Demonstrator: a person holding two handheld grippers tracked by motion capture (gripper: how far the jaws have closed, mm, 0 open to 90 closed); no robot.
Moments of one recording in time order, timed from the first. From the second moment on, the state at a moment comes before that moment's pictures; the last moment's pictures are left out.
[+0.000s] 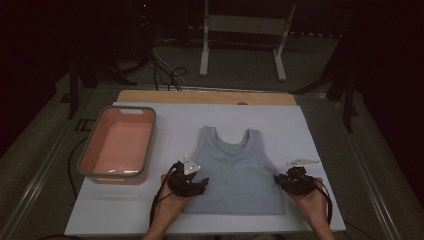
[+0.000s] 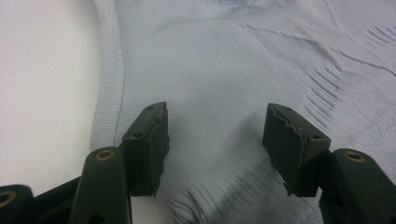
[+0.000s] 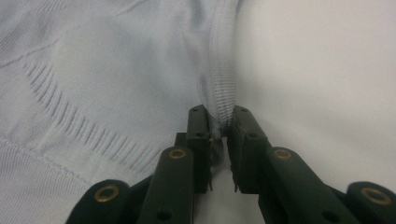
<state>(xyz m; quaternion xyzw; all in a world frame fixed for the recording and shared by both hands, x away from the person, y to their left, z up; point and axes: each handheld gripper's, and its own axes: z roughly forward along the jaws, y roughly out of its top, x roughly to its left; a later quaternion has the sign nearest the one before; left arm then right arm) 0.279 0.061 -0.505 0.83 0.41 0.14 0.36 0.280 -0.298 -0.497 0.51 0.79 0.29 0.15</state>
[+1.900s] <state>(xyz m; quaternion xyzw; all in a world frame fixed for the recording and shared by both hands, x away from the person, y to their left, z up) 0.286 0.065 -0.501 0.79 0.44 0.13 0.40 0.269 -0.314 -0.486 0.51 0.75 0.36 0.20</state>
